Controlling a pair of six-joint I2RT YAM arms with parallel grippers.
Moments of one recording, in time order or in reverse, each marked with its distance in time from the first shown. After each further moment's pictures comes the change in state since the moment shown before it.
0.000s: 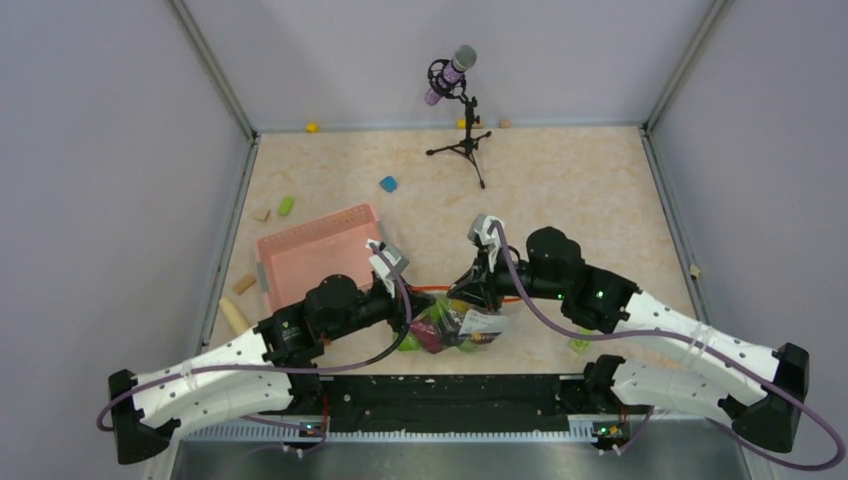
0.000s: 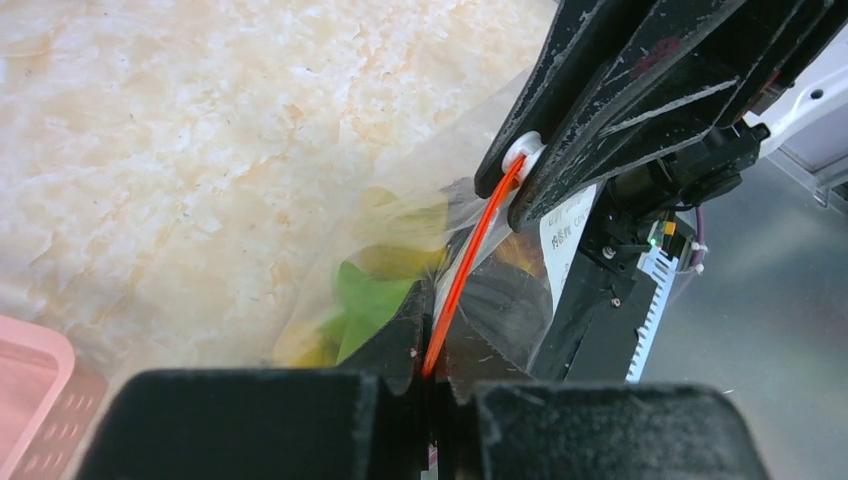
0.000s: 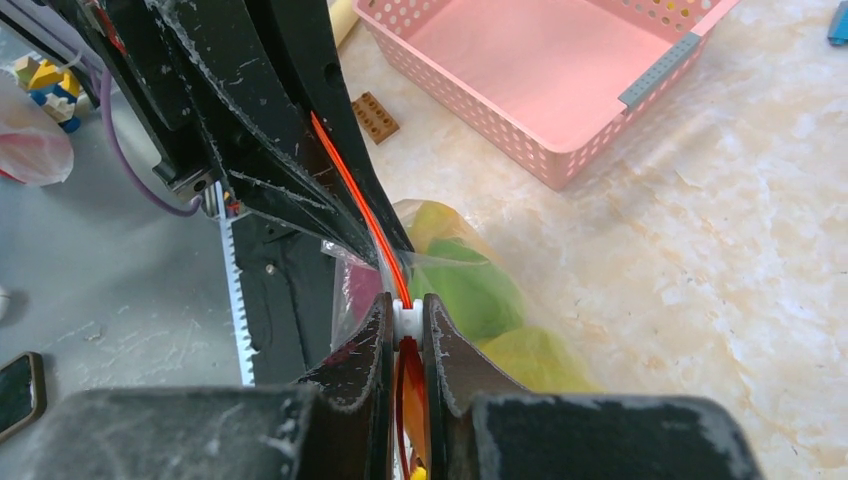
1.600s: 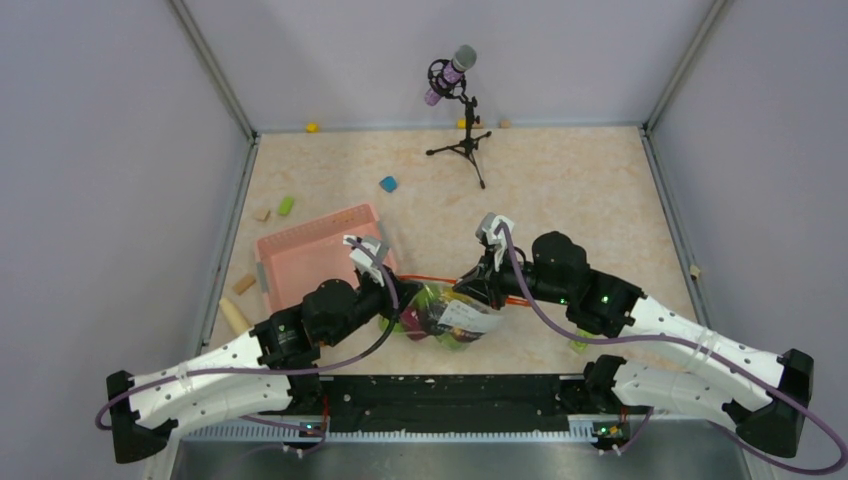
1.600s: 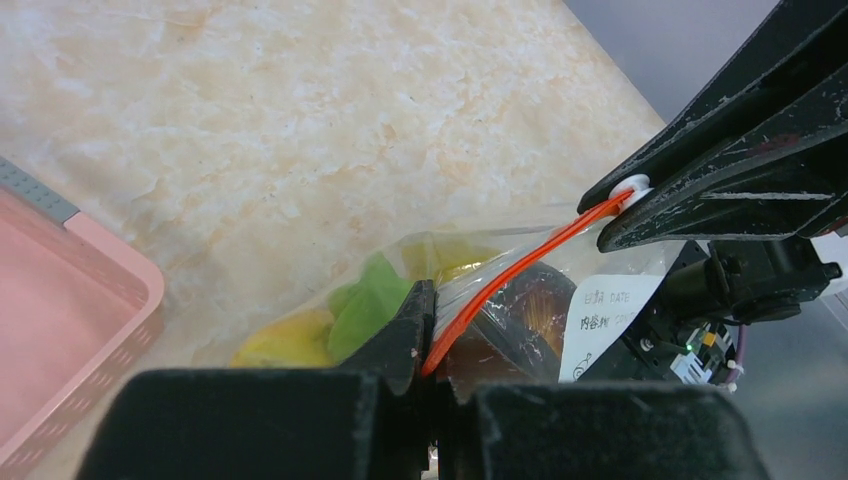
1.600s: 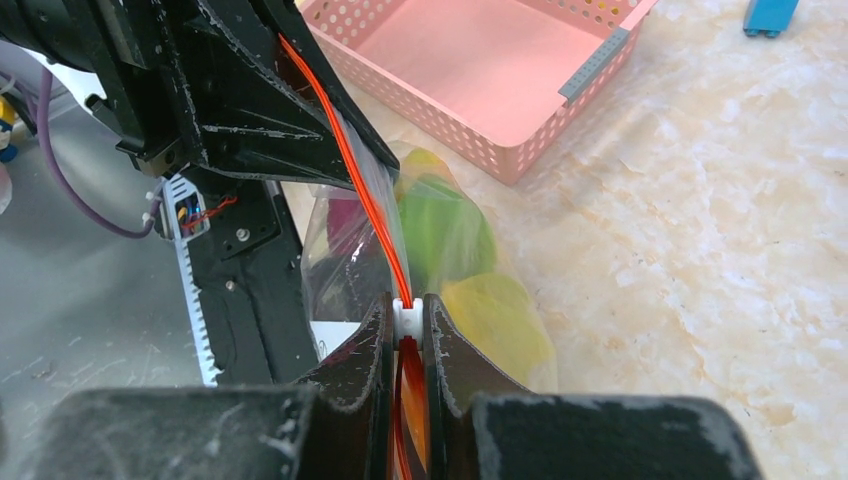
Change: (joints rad) left arm -0.023 -0.034 -0.006 -0.032 -0.290 -0.150; right arm 0.001 -0.050 -0.039 0.005 0.108 0.002
